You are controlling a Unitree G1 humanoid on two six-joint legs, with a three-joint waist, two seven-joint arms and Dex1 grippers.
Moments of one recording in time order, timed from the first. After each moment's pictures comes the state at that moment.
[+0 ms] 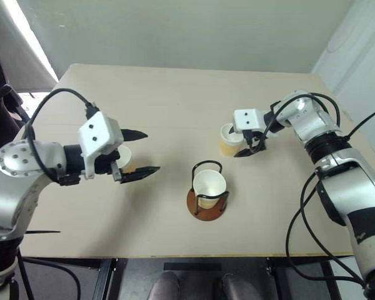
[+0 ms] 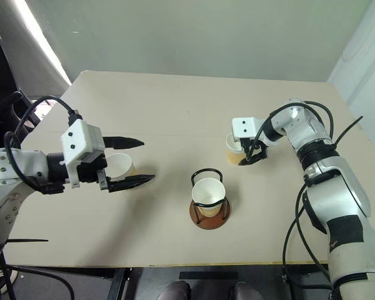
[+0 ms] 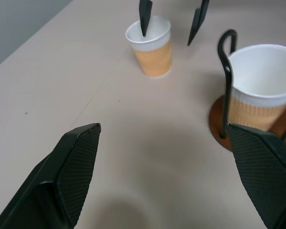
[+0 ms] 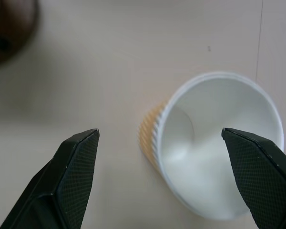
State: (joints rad) left arm -0.36 1.01 0.19 -0.42 -0.54 0.58 -0.97; right arm -1.33 -0.51 0.49 1.09 -0.25 -0.25 1.30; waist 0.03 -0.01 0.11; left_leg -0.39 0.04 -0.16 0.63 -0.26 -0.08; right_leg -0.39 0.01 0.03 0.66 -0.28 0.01
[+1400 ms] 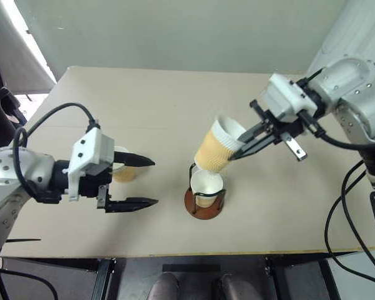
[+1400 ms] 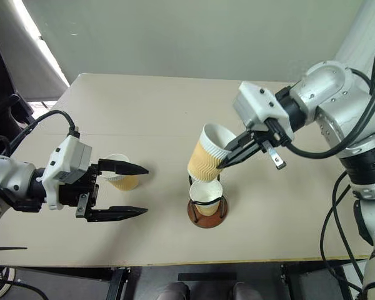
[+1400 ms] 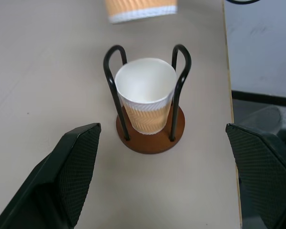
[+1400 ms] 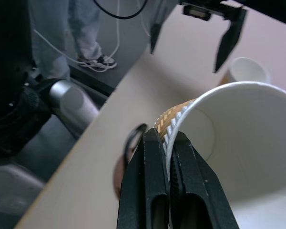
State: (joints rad) left arm -0.24 1.14 0.29 -0.50 -0.75 0.67 -1.20; right arm -1.19 -0.86 0.45 -0.04 0.58 0.43 1.61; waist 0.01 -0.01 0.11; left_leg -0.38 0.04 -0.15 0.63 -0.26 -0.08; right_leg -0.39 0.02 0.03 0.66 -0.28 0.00
